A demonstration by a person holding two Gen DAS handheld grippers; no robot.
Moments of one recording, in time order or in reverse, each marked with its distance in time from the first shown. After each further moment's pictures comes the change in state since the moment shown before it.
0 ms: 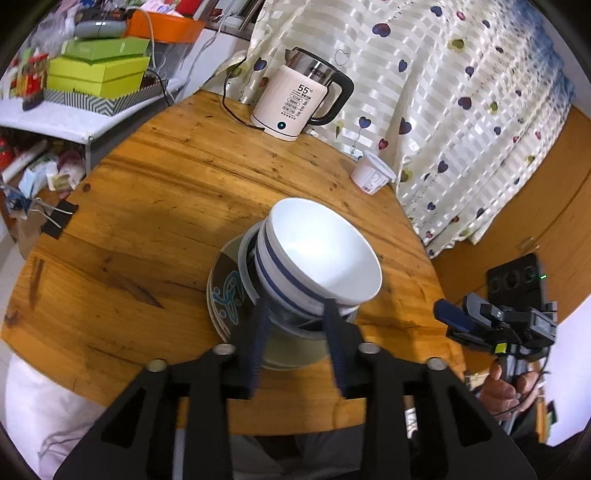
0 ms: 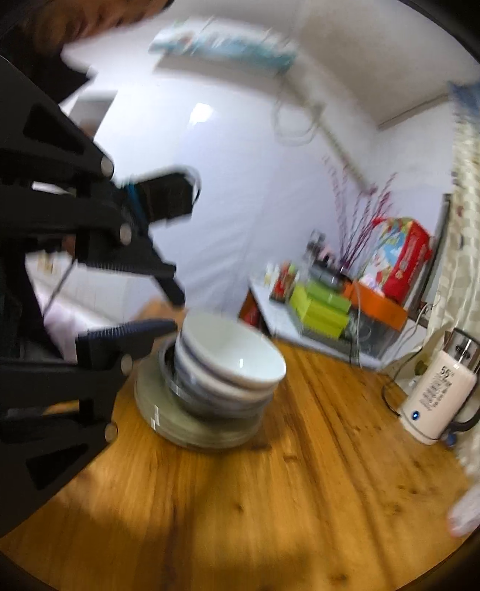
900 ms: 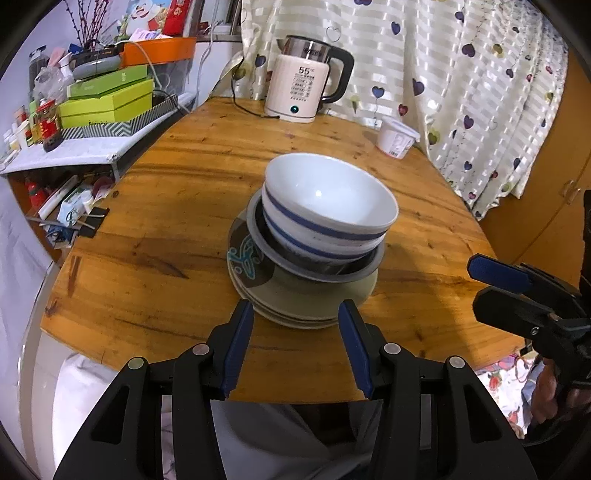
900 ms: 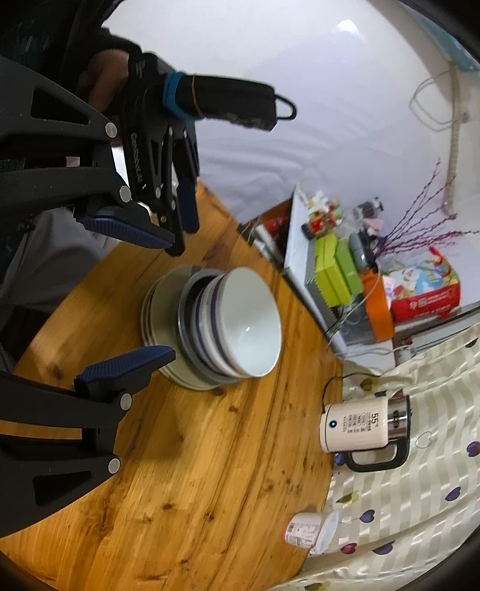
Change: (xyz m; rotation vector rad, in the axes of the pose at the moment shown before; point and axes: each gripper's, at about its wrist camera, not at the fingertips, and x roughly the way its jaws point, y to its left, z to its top) left arm 0.007 -0.030 -0.040 0.152 0.023 0.239; right arm 0.041 0.069 -0.058 -0.532 0.008 -0.527
